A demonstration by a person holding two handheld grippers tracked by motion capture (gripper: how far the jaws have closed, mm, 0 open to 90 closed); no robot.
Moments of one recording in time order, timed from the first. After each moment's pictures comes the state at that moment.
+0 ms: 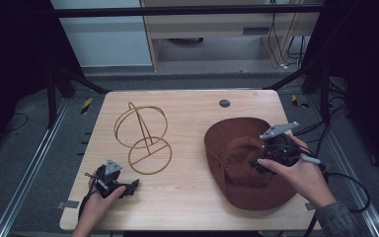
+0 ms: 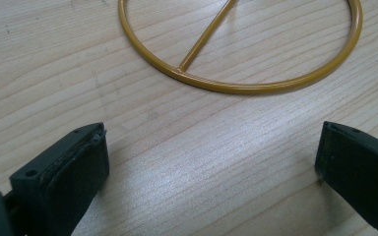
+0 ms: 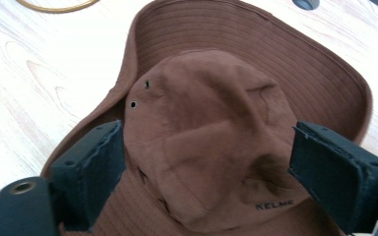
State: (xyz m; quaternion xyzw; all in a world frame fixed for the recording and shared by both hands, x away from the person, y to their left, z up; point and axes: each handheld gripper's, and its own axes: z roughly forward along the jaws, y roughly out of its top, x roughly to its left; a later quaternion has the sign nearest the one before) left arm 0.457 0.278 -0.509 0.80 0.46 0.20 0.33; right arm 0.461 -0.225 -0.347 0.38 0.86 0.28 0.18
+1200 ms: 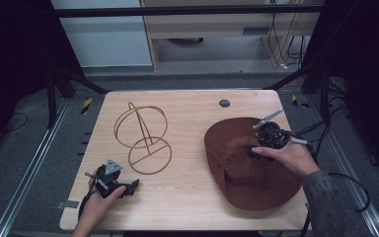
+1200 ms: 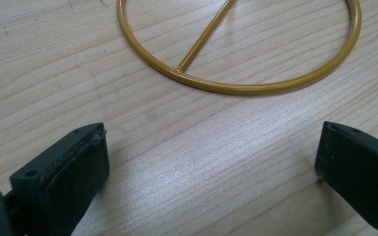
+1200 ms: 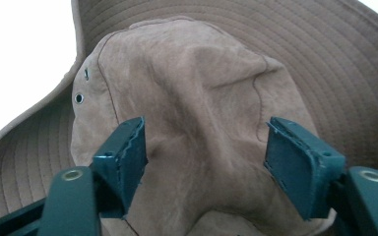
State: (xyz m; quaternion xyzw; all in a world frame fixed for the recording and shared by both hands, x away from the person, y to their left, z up) left arm 0.457 0.278 -0.509 0.80 0.46 0.20 0.33; right arm 0.527 -0.231 -0.383 0.39 0.89 0.23 0.09
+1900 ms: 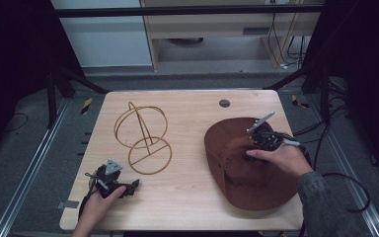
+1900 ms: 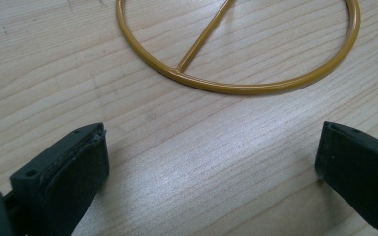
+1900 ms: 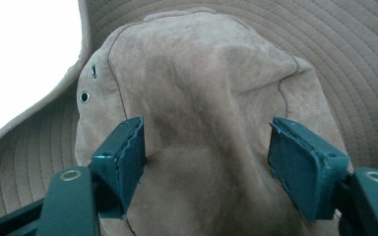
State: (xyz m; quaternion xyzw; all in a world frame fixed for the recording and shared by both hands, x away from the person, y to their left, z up) left arm 0.457 0.278 -0.509 0.80 0.46 0.20 0.33; right arm 0.528 -0.217 -0.393 0.37 0.90 0.22 0.09
